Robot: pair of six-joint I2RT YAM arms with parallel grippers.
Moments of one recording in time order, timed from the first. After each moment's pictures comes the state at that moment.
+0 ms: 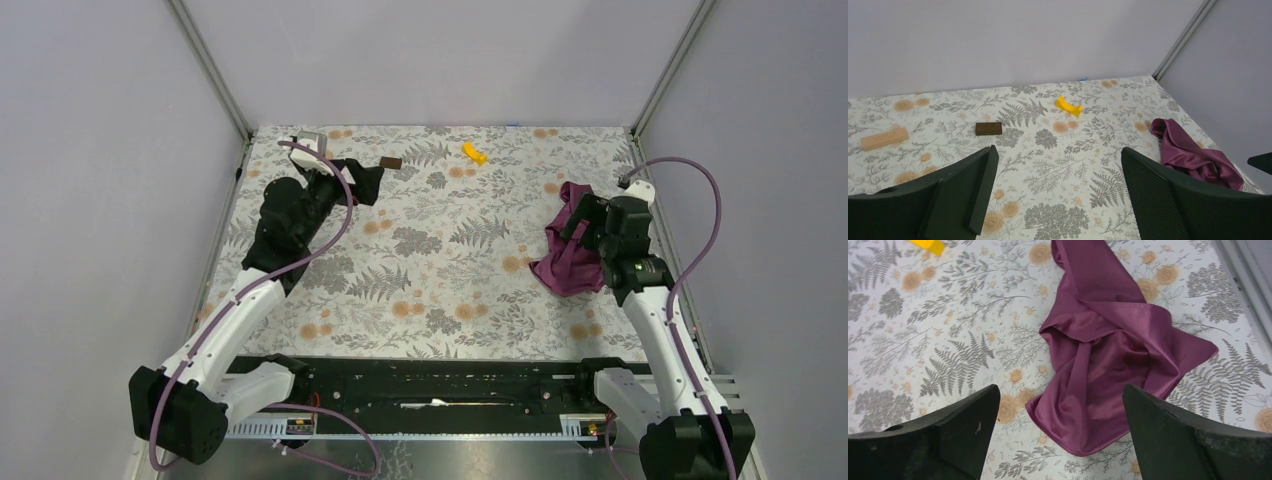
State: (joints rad) left arm -0.35 1.04 0.88 0.19 0.07 -0.26; right arm 0.05 0.91 0.77 -0.41 0.15 0.35
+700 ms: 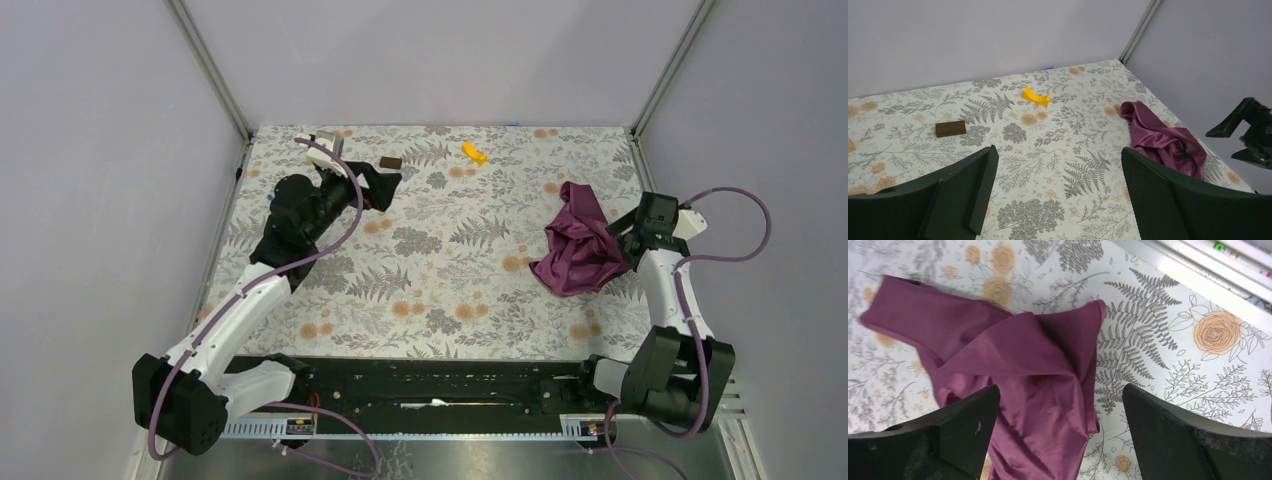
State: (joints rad) left arm -0.40 1.08 0.89 0.21 0.17 -0.27; right arm -0.26 1.19 0.83 -0.50 0.33 0.71
